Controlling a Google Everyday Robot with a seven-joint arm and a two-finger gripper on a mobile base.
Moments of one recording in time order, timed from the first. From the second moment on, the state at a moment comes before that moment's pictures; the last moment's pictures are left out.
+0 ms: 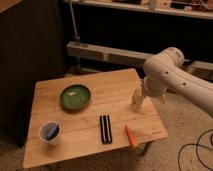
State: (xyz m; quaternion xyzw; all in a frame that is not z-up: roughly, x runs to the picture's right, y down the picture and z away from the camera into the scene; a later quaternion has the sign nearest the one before) arm 0.236 0.072 0.646 -0.21 -0.15 -0.65 0.72
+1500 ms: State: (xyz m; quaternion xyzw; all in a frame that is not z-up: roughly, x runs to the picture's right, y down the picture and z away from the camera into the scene) arm -0.028 0.106 0.615 -0.10 -0.23 -0.75 0.61
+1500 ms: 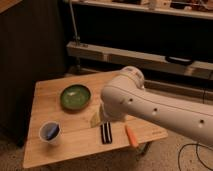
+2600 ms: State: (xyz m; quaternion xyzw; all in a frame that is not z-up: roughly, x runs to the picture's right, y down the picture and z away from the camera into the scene) arm 0.111 0.047 0.685 -0.18 -0.14 -0.69 0.68
